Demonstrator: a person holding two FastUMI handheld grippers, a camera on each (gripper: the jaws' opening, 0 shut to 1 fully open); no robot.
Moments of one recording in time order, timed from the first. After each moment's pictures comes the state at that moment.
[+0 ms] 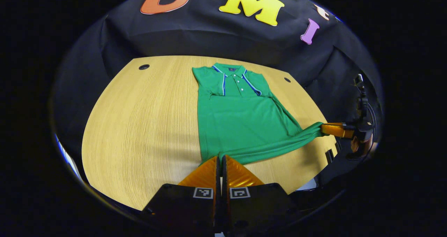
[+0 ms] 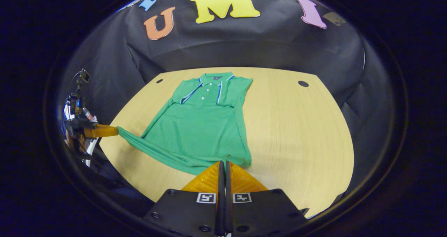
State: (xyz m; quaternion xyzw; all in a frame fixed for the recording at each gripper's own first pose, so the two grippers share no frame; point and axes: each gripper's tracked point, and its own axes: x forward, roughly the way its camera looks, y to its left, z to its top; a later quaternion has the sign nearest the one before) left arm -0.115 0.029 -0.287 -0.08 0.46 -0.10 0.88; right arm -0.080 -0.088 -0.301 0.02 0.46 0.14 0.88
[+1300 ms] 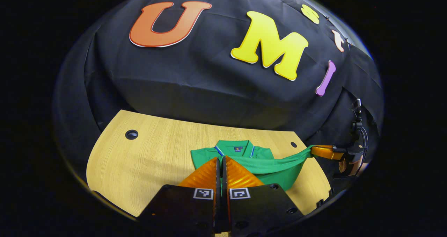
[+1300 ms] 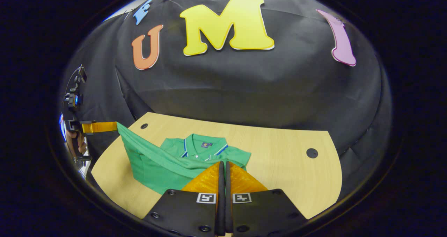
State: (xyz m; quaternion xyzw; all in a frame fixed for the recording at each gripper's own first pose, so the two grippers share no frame) left arm 0.156 0.058 -0.225 -0.11 0.31 -0.10 0.94; right arm 0.196 -0.053 -0.244 0.01 0.34 0.14 0.93
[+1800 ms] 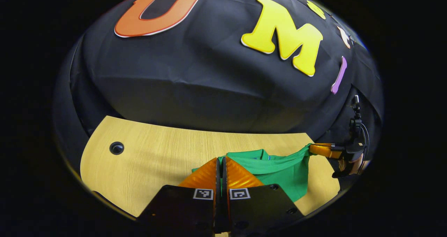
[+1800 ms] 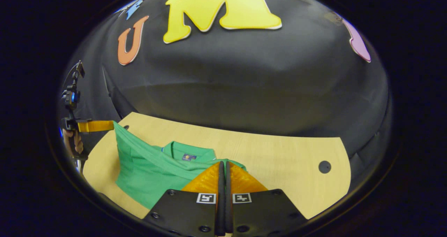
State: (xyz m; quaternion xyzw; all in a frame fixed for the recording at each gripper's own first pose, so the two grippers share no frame) left arm 0.252 0.059 -0.297 -0.09 0.32 -0.11 0.94; right arm 0.294 -0.044 -0.323 -0.01 0.36 0.14 0.92
